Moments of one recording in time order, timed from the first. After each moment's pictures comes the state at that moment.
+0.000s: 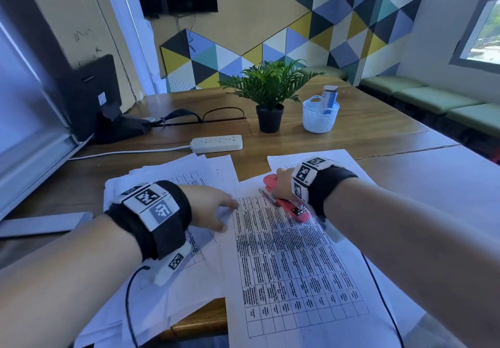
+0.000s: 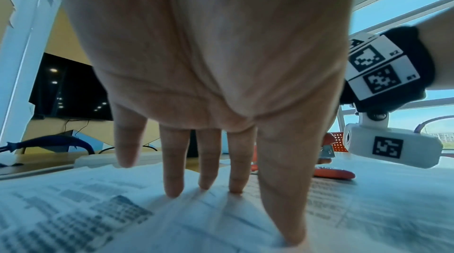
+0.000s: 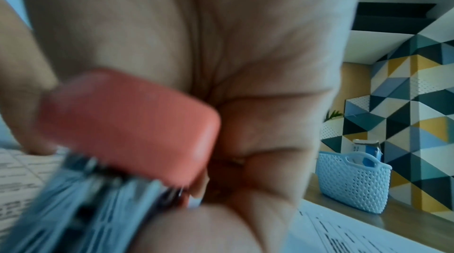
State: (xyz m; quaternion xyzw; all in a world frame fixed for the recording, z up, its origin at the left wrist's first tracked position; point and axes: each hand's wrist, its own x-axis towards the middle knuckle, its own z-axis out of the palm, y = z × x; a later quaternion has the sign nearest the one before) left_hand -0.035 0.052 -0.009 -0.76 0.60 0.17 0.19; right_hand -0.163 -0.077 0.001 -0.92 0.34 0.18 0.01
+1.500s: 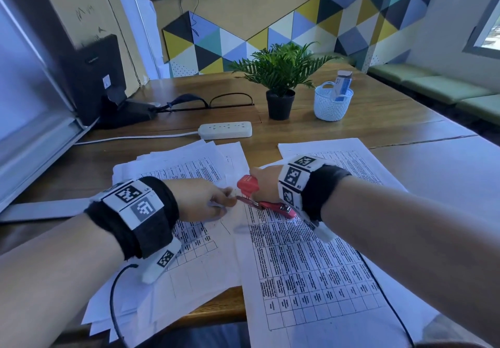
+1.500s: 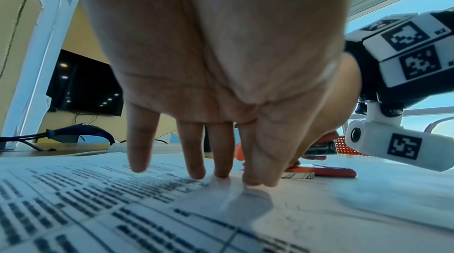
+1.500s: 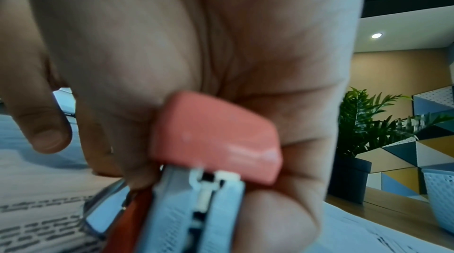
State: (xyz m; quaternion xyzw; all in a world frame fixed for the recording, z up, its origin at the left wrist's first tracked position) left_hand -0.012 0.082 -0.016 -0.77 0.59 0.22 0.11; right_hand -0.119 -0.050 -0.024 -0.95 0.24 0.18 0.04
